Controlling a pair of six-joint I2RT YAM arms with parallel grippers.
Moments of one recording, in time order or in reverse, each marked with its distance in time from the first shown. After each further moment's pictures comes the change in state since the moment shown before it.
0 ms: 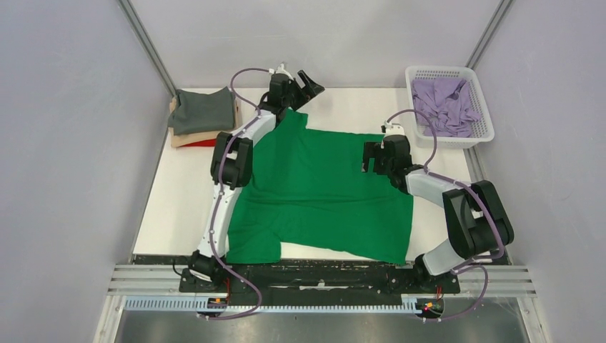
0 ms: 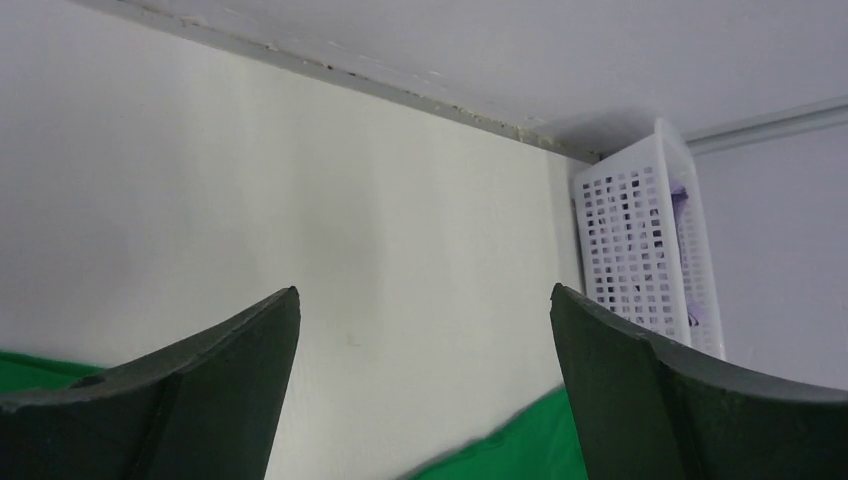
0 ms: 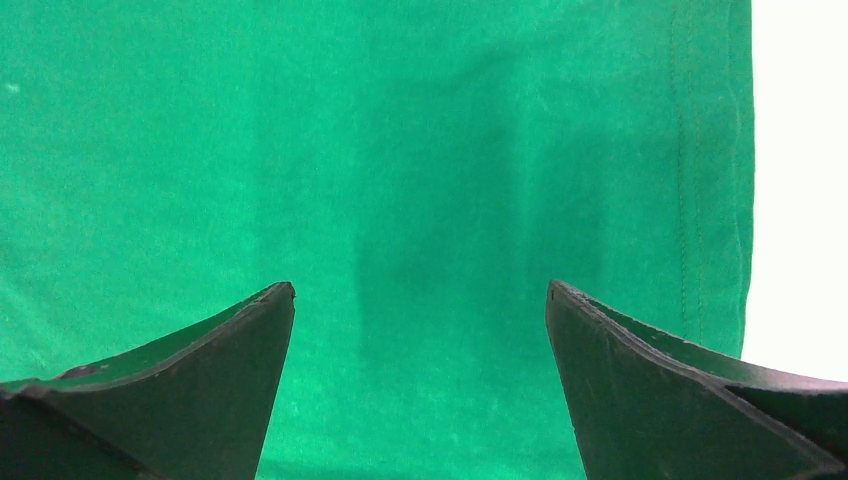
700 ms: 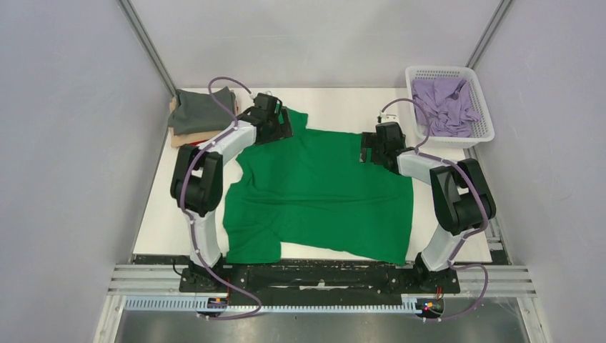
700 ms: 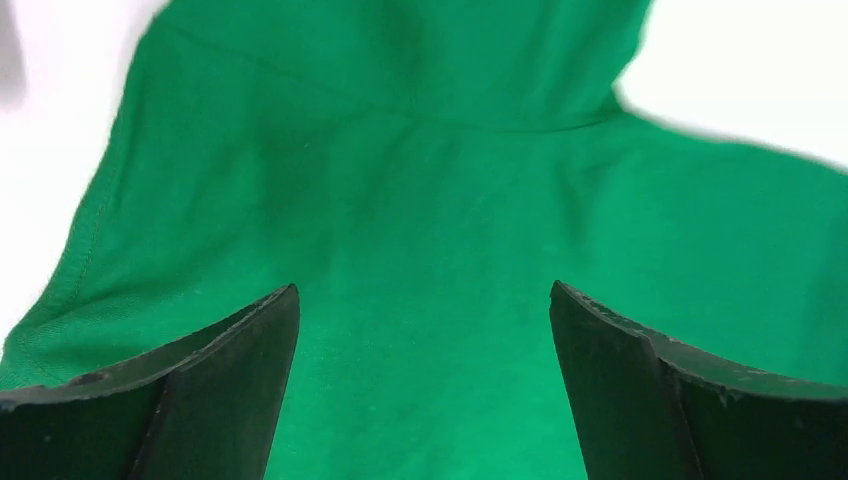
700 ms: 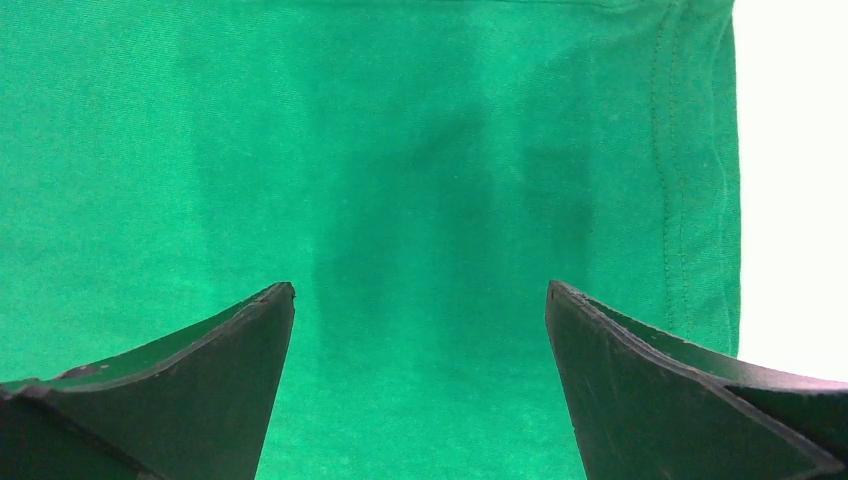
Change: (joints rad) left arm -0.017 -0.652 -0.699 -0.471 -0.352 0.341; right arm -0.013 0.208 0.239 -0.140 0.072 0.008
